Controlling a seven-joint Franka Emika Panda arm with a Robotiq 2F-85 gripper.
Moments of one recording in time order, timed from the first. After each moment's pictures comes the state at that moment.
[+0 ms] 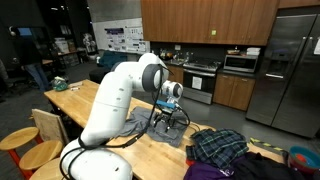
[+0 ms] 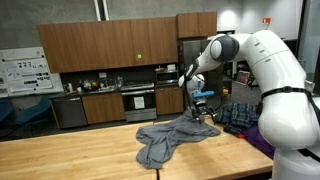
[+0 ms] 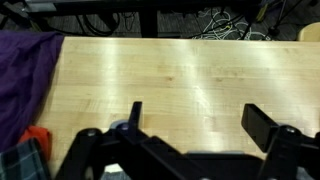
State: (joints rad) arm 0.01 0.59 -0.01 -1.69 0.06 1.41 0.10
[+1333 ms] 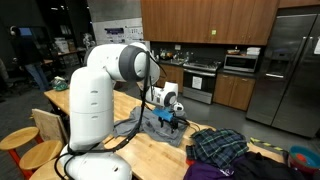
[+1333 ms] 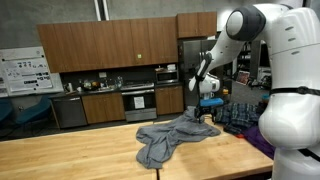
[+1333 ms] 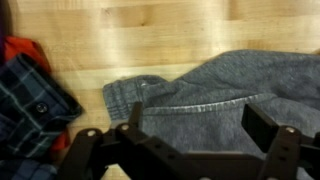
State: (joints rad) arm 0.01 0.24 -0.03 -2.26 0.04 2.36 0.16
